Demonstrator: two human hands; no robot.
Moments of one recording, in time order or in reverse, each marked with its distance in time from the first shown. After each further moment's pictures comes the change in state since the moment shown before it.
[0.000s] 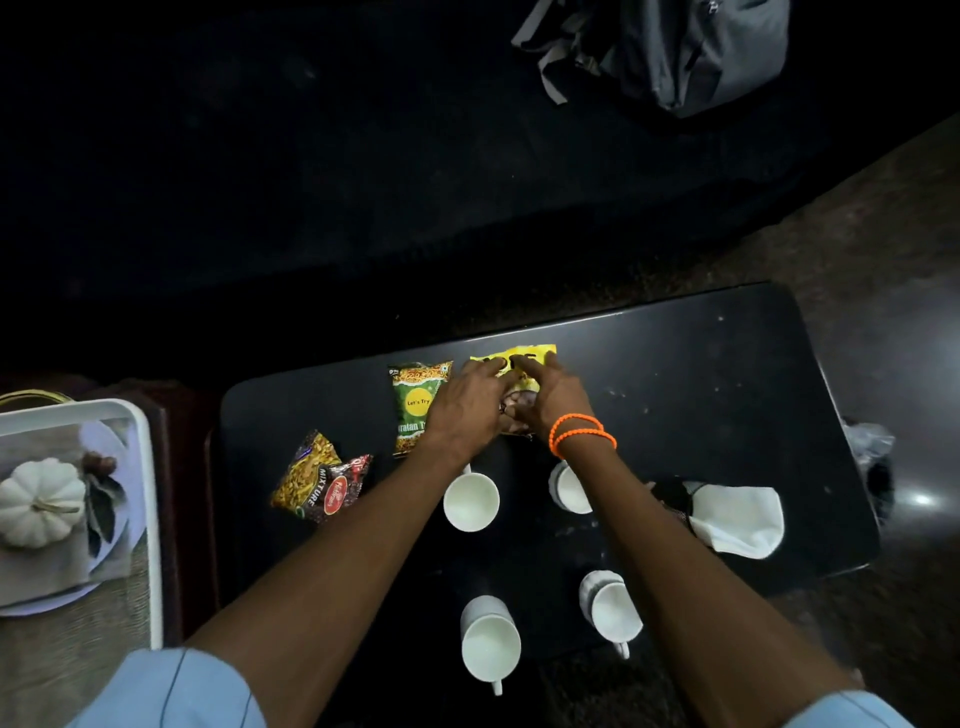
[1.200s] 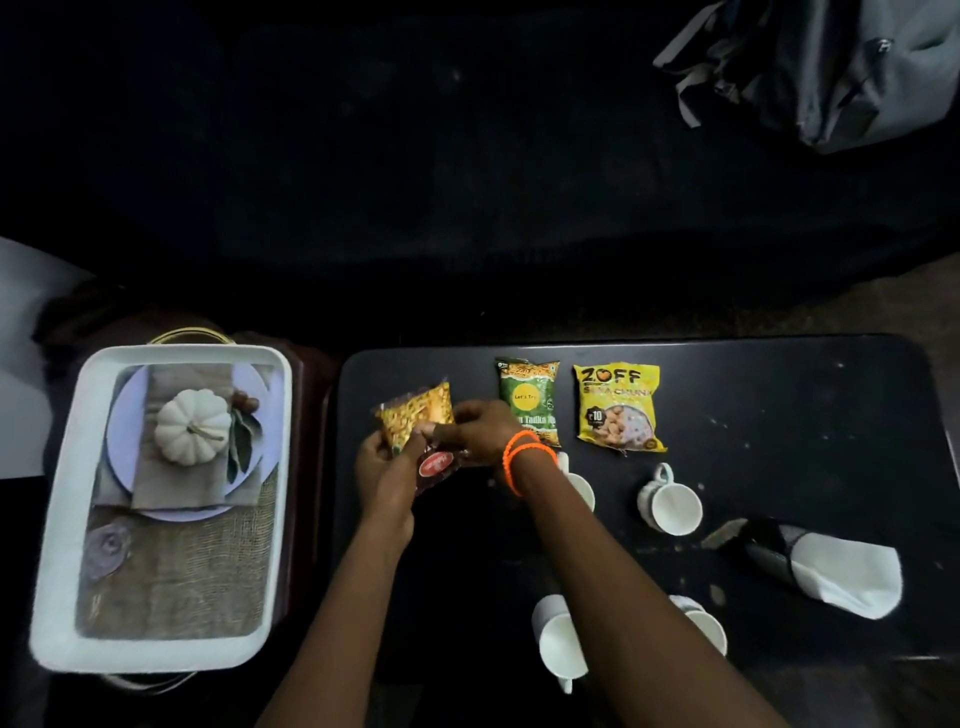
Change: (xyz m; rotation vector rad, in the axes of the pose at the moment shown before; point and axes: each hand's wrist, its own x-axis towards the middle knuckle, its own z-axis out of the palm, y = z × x) left_hand -0.165 -0.120 0.011 -1.544 0.701 -1.027; right_hand -0.041 -0.159 0.114 0.583 -0.444 0.083
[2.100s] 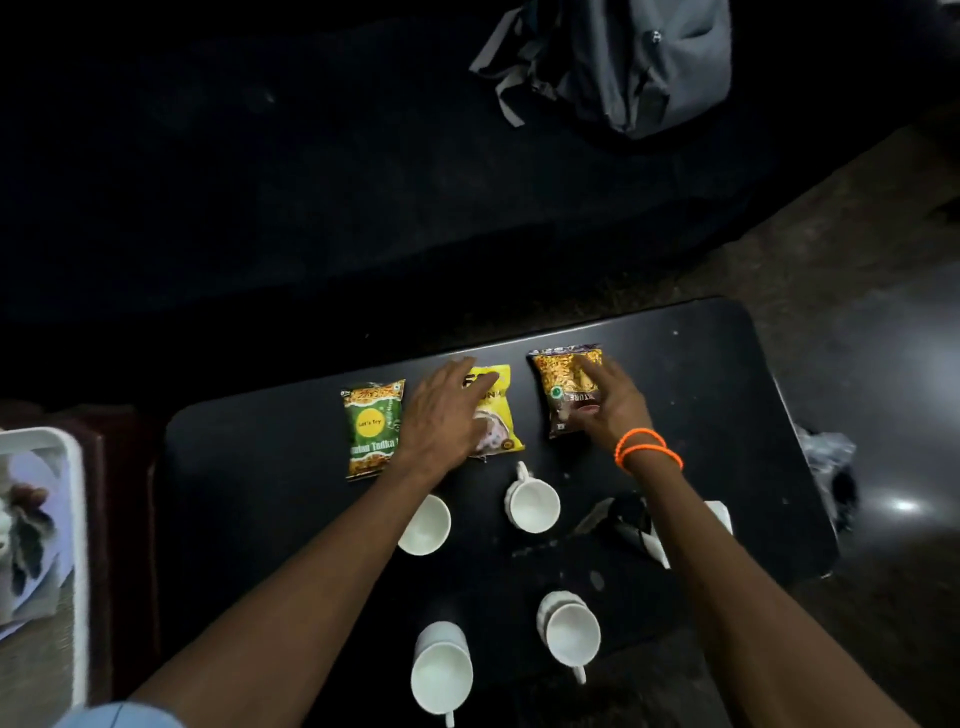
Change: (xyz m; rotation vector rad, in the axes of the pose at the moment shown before) left_hand -0.047 -0.013 0.225 1.505 -0.612 1.112; right_hand -0.057 0.127 -0.297 -0.396 0.591 -0.072
